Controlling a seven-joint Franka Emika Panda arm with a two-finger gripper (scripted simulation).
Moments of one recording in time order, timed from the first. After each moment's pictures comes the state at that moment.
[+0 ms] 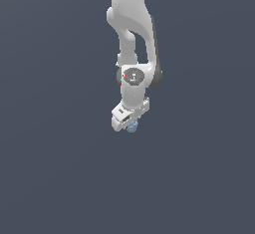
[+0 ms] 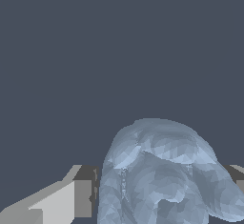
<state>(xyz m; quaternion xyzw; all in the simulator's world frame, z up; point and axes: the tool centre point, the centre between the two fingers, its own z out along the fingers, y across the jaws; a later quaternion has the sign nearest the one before) -0.033 0.020 0.058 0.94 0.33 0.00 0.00</state>
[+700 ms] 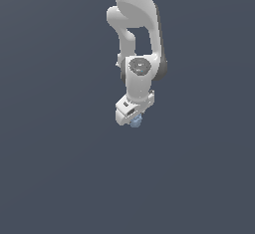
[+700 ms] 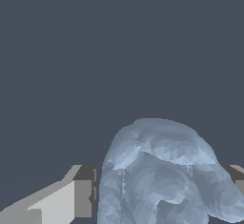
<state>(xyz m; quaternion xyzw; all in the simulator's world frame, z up) -0.043 0.038 0.089 0.94 0.33 0.00 0.00</state>
